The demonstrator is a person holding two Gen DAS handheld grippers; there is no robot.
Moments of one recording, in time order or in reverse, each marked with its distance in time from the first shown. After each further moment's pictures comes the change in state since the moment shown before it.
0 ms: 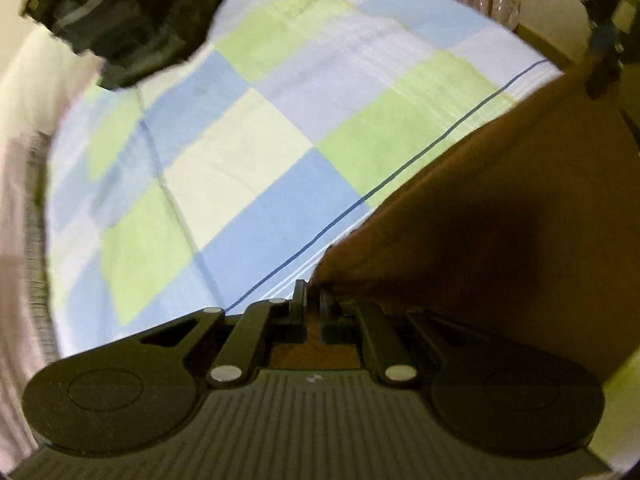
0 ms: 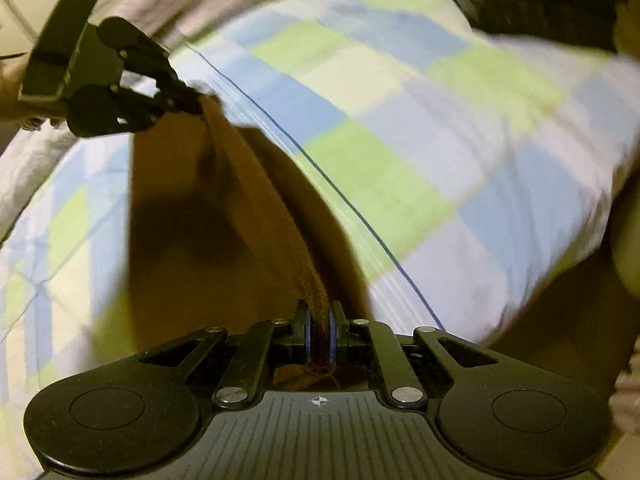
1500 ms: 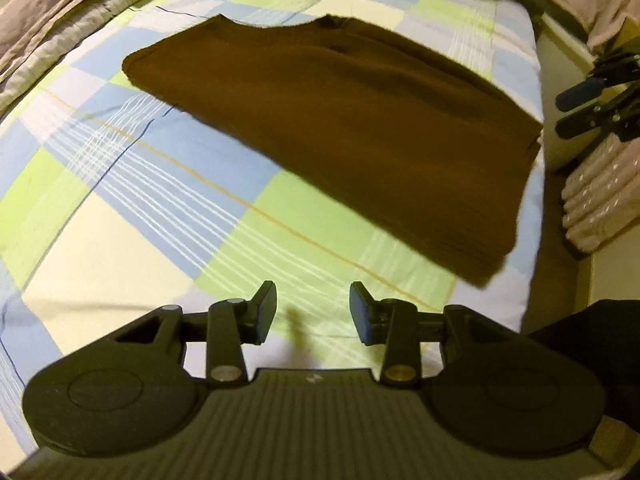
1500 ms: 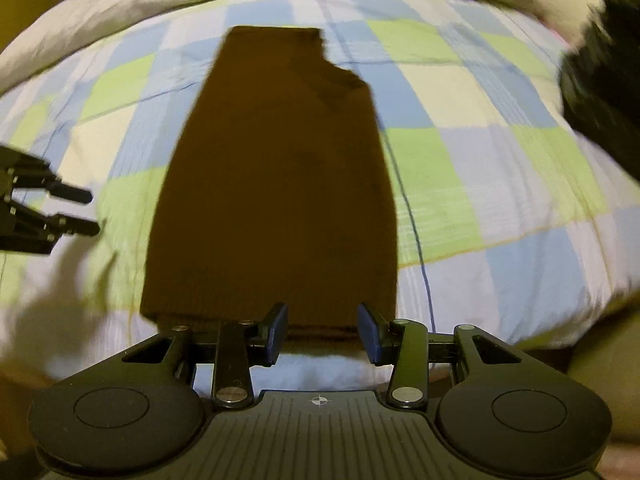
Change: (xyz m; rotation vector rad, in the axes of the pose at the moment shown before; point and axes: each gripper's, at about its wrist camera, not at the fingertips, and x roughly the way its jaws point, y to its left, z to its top) left arm -0.131 -0.256 -0.142 -1.169 -0.011 0.094; right arm -0.015 0.058 -0.047 -0.566 0.051 -0.053
